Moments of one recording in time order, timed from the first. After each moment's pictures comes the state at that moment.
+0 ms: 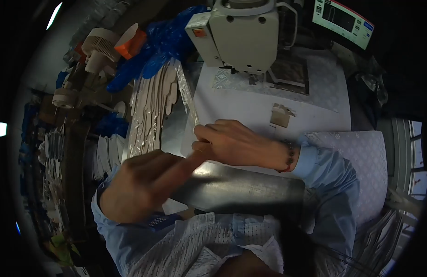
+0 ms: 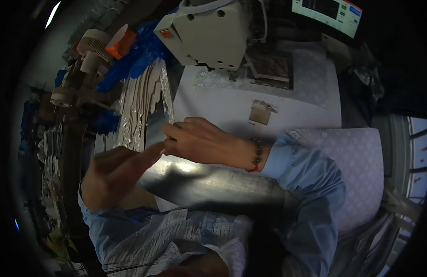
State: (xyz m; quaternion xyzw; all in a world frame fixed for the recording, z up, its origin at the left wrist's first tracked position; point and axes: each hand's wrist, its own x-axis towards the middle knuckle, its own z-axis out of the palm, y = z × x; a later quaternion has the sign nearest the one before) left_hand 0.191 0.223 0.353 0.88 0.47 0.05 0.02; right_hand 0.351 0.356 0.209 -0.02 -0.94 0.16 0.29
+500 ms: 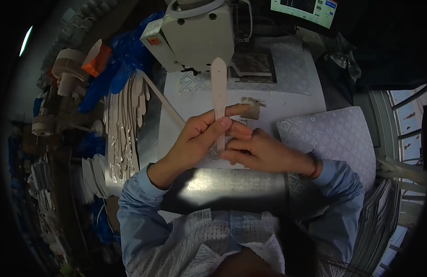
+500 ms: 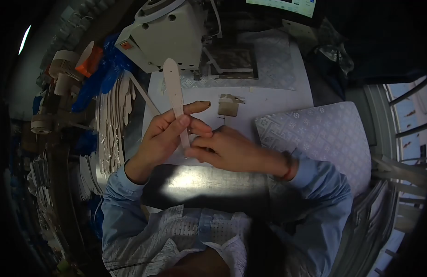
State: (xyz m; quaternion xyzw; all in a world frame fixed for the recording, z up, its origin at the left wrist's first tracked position) left_hand 0.253 0.321 0.231 0.58 0.30 0.40 0.65; right_hand 0.449 0.331 0.203 -0.24 -0.74 0.54 0.32
